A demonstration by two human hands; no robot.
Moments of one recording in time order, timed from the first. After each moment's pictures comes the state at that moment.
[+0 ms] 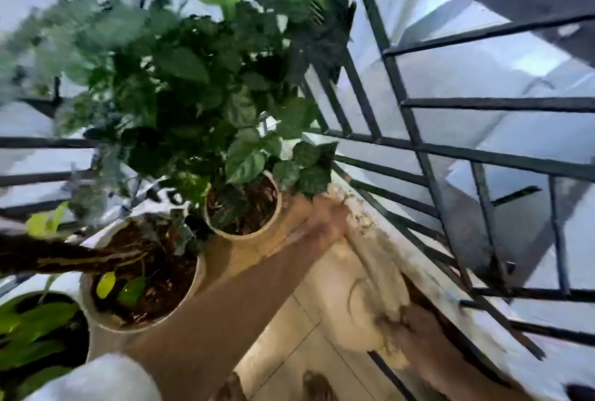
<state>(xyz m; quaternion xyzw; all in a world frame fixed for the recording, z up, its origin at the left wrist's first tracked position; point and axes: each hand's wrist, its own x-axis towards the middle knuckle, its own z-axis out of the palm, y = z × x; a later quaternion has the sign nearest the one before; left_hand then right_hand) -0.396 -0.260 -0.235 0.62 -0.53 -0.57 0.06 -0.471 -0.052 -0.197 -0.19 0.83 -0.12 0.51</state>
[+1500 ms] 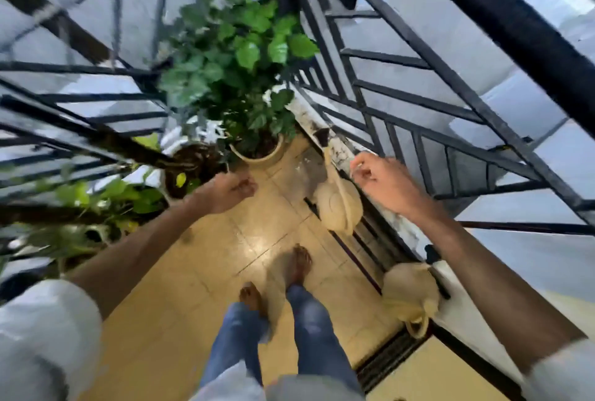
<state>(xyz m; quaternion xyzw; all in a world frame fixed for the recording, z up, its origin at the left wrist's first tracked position) -0.188 -0.188 0.049 0.43 -0.78 -0.43 -0.16 -0.518 -0.051 0.112 -0.53 0.77 -0.09 0.35</state>
